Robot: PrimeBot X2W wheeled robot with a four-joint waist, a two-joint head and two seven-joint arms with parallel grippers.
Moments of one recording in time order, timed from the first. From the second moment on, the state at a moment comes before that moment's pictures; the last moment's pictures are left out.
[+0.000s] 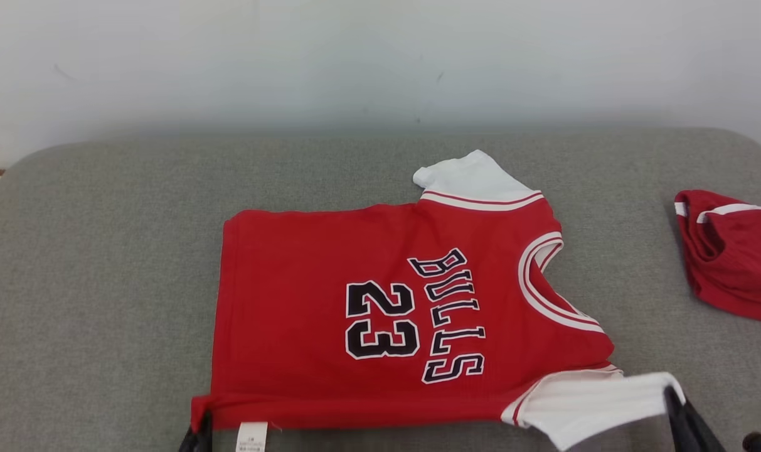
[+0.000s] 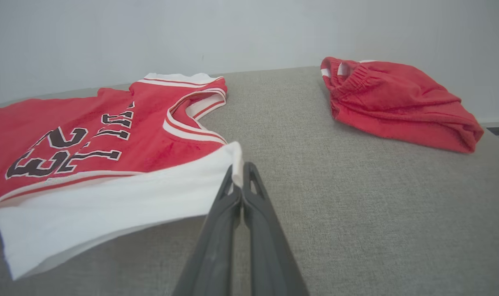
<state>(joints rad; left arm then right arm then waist) -0.01 0.05 -0.04 0.24 -0.12 0.02 -0.26 0.14 -0.35 0.18 0.13 0.37 0.13 -0.26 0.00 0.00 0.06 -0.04</state>
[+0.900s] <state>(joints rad) -0.31 0.05 -0.11 0.32 -0.11 0.02 -0.26 -0.29 -0.31 0.20 0.42 0.29 0.13 -0.26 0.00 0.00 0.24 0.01</state>
